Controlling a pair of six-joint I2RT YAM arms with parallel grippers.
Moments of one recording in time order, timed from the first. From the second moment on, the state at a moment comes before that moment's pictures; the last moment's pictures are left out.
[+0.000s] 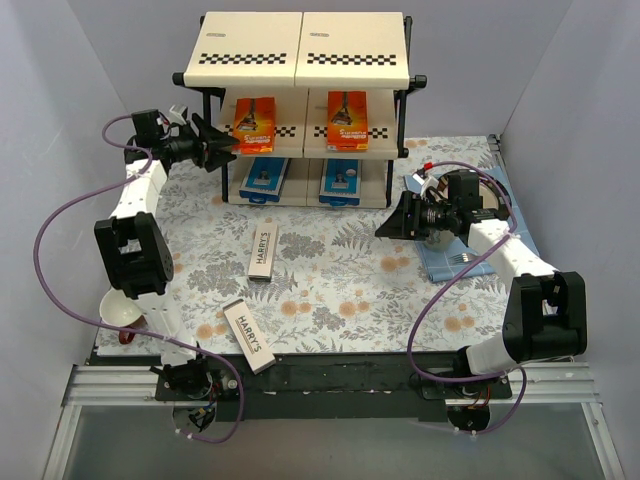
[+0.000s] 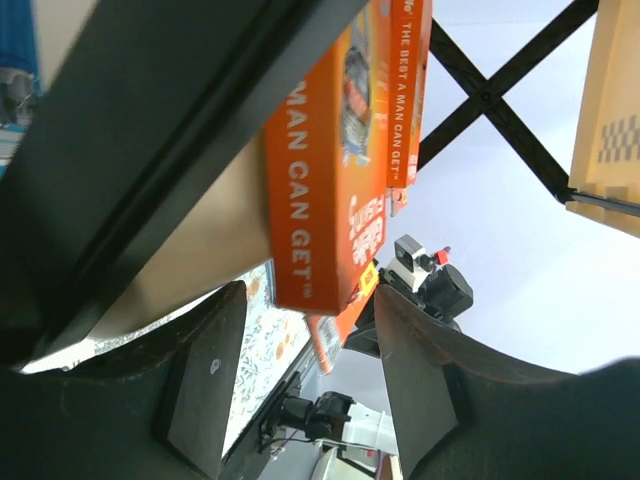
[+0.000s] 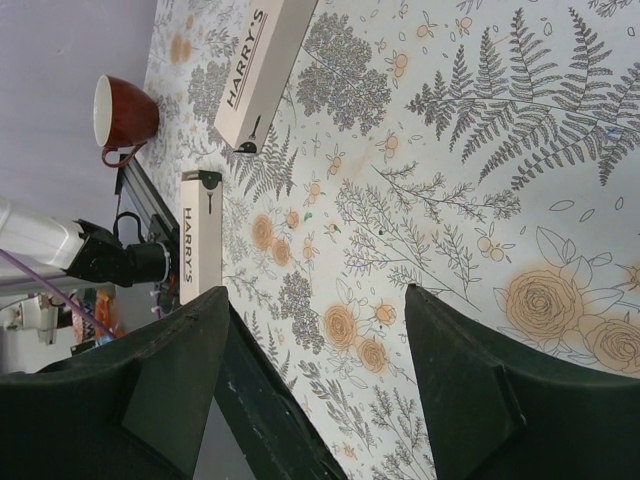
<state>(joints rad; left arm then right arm) 0.17 1.98 1.73 -0.28 1.03 -0.90 0.14 1.45 0.97 -0.30 -0.90 0.31</state>
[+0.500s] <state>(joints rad) 0.22 1.89 1.63 -0.26 1.06 -0.84 0.12 1.45 0.94 -0.29 -0.90 0.31</state>
